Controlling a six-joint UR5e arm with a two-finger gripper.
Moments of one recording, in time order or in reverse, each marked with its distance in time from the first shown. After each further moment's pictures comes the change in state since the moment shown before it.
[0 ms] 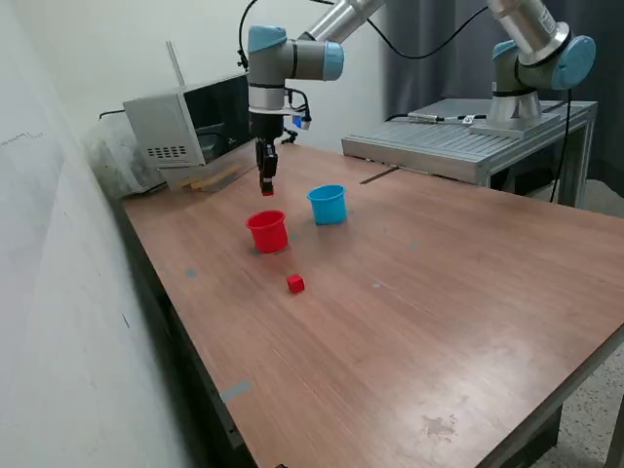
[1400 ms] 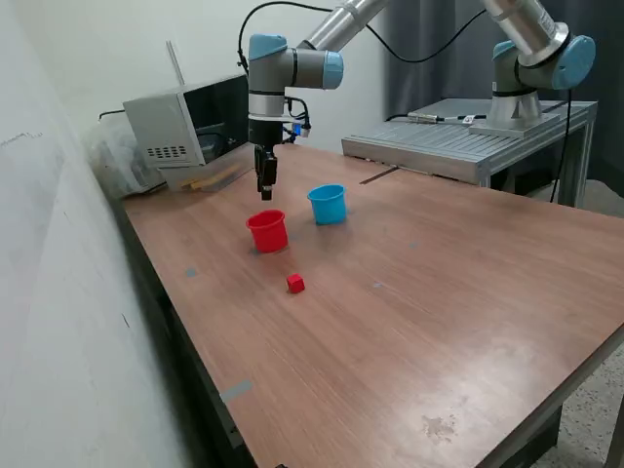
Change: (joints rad) arm 0.000 0.025 0.000 -0.046 0.048 0.000
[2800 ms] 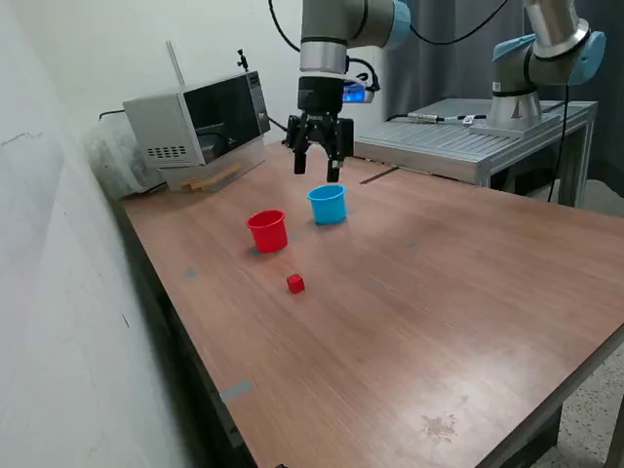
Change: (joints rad) arm 0.266 -0.095 -0.001 0.059 0.020 -0.131
